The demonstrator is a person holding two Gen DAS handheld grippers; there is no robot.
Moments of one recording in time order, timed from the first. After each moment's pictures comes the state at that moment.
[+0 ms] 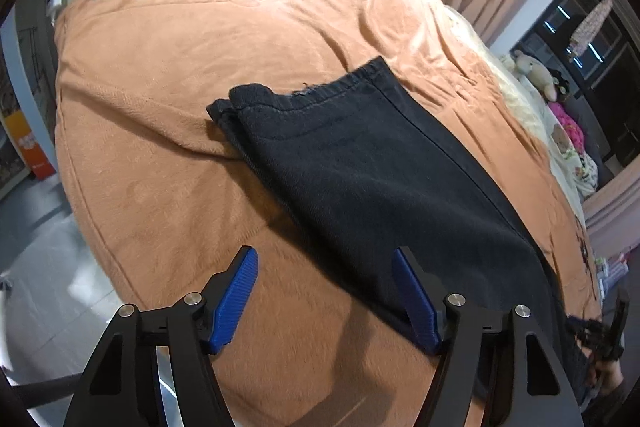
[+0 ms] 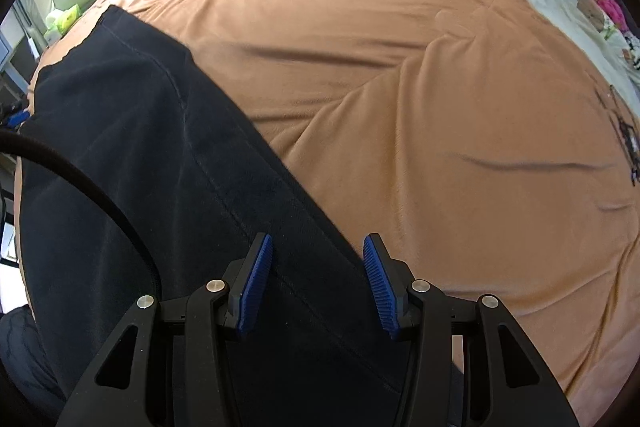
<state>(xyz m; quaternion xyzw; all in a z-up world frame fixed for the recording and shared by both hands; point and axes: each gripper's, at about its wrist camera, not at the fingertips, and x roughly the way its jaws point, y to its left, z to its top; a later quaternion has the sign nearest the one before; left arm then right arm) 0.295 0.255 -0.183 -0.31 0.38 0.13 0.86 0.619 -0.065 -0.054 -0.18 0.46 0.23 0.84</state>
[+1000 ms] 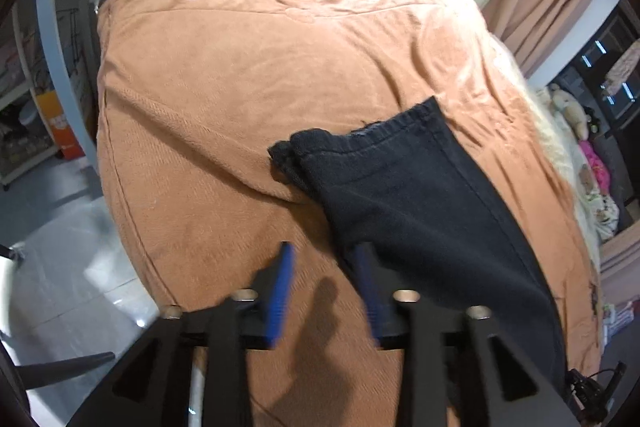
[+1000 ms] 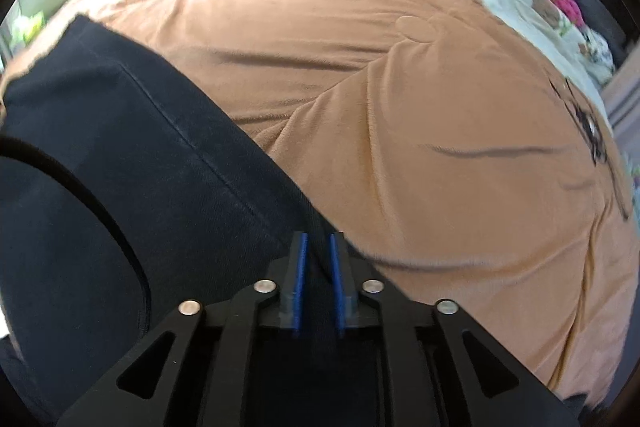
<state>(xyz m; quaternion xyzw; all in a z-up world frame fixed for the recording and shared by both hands) 0.285 0.283 -0.173 -0.35 0.37 0.19 0.84 0.593 -0.065 -0.060 -0.17 0.43 0.14 0.88</state>
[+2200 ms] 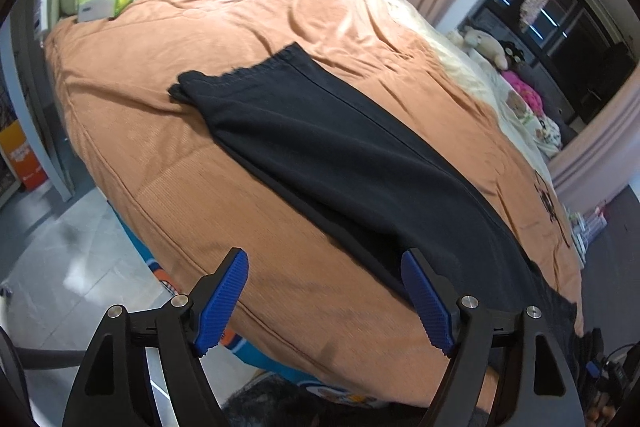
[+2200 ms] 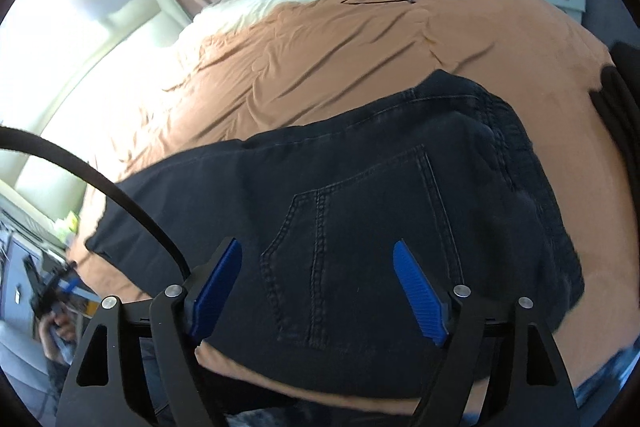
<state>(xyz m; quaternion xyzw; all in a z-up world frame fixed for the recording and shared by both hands) 0.227 0.171 -0.133 -0.28 0.38 0.05 0.88 0.297 -0.278 -0.009 0.19 0.35 0.06 0.91</state>
